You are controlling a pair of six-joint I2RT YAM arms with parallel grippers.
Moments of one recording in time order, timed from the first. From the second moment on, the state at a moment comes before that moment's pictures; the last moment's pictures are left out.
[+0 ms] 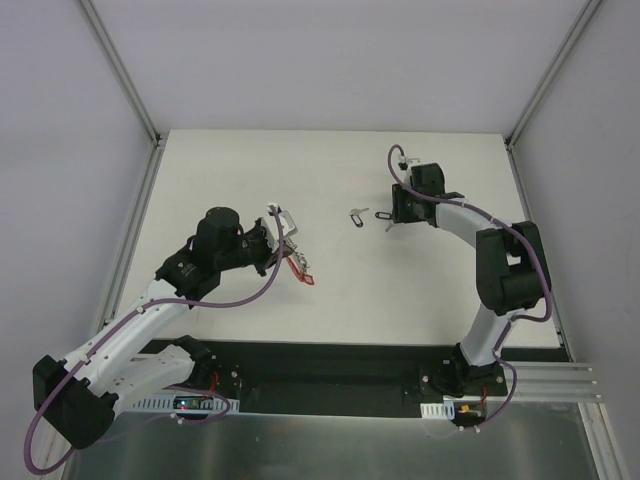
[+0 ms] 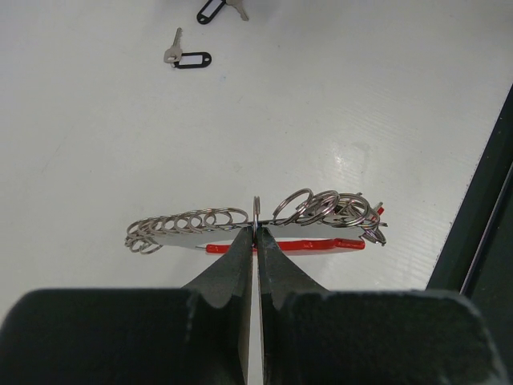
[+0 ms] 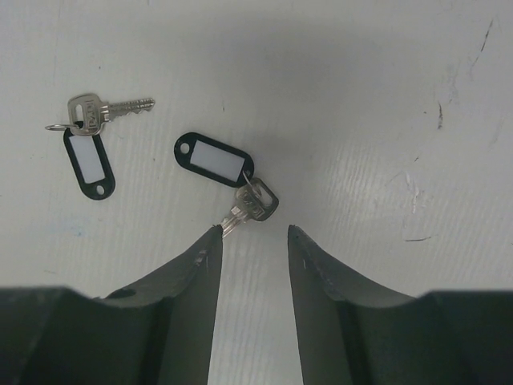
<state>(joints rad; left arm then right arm) -0.57 0.92 0.77 -0.32 0.44 0.30 0.27 1.78 1.14 -0.21 -0.05 0.10</state>
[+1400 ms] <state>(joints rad) -0.57 0.92 0.76 -0.32 0.44 0.30 0.24 1.93 1.22 -0.18 -0.11 0.12</state>
